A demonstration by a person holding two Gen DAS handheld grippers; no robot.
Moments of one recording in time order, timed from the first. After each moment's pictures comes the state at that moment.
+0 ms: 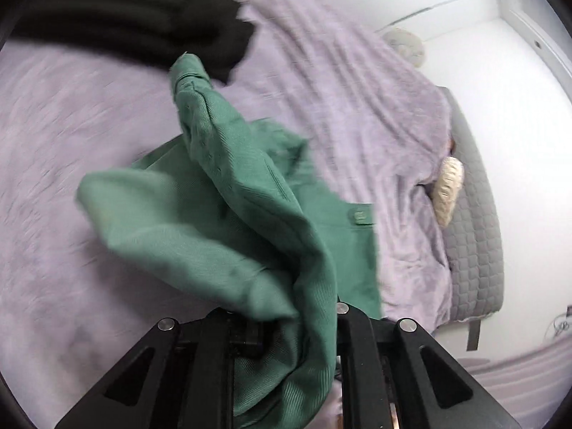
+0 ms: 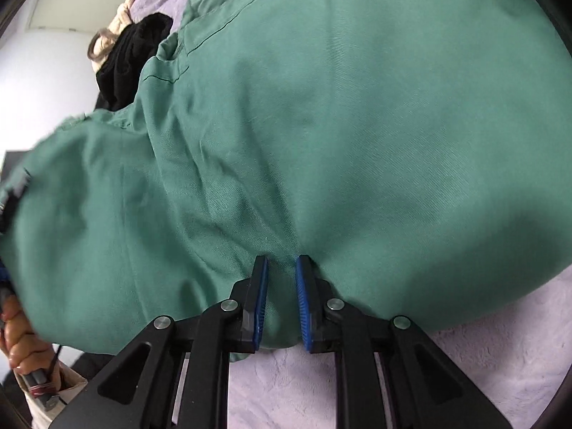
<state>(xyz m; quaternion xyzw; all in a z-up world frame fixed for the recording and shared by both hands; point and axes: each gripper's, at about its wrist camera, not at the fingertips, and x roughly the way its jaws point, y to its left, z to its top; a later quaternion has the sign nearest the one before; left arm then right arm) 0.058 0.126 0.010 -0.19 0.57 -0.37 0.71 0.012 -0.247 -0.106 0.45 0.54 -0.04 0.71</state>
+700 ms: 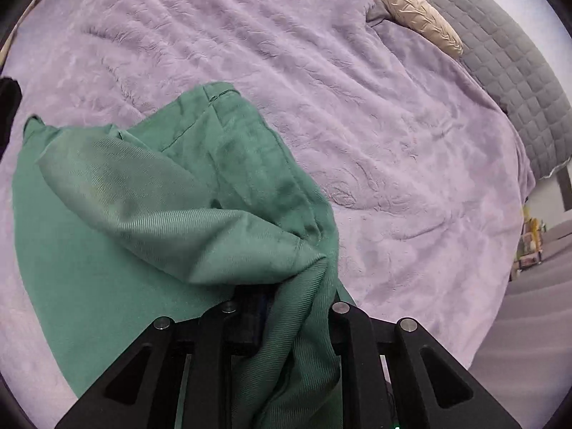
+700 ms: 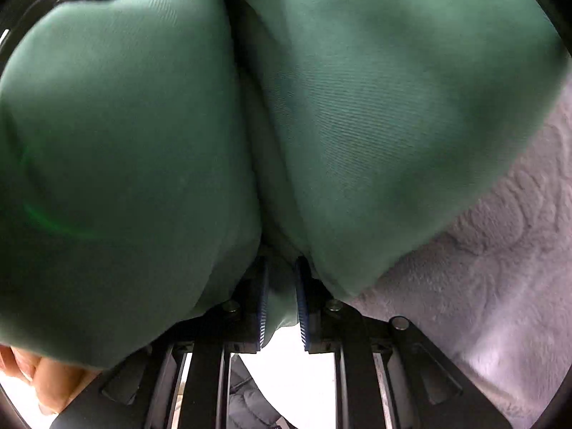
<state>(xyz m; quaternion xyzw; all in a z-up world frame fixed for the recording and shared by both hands) -0.079 -0.226 -0.048 0.17 0.55 -0.43 0.69 -0.100 -0.321 -0.145 0.67 0.41 0.04 0.62</state>
